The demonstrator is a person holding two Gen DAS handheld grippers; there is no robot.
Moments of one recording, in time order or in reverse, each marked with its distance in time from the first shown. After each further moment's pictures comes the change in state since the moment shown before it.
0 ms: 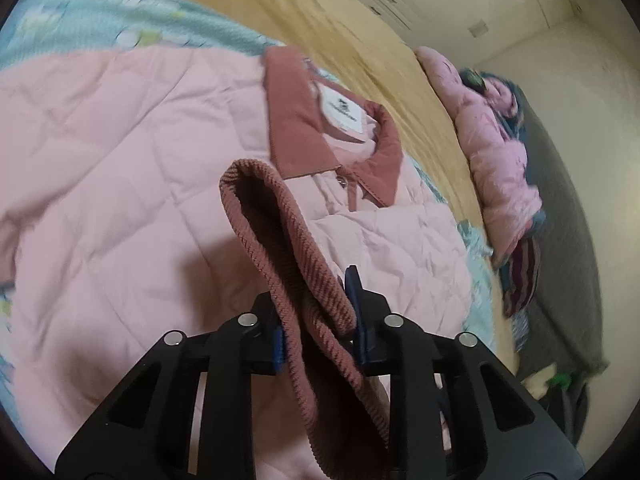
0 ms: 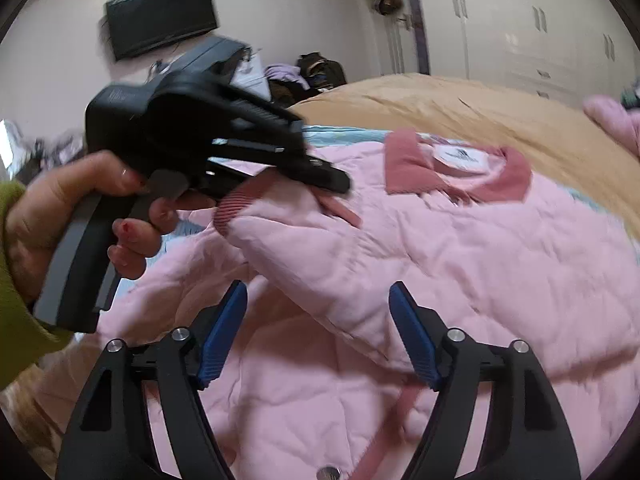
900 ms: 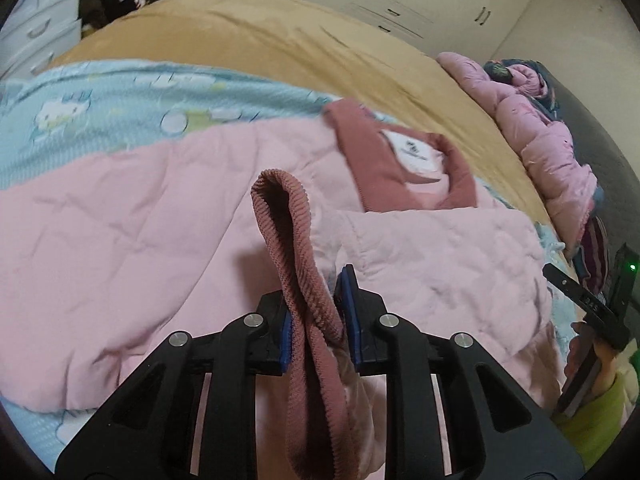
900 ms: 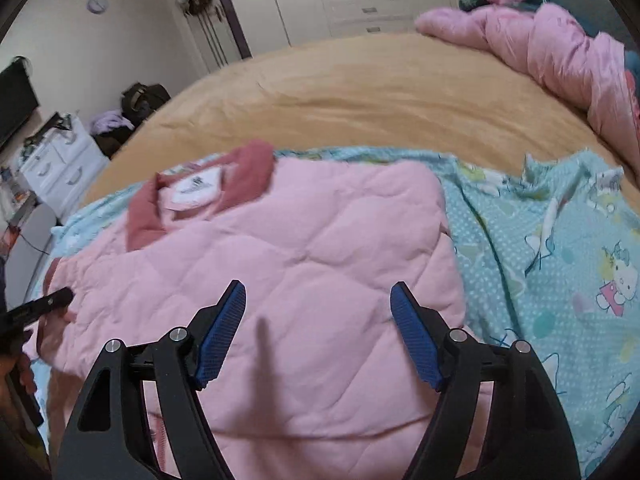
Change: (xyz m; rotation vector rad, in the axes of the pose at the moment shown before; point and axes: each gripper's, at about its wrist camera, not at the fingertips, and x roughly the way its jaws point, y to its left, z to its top) left arm -0.004 0.046 0.028 0.149 -0.126 0.245; right arm -0.012 -0.205 0.042 0.428 0.075 -0.439
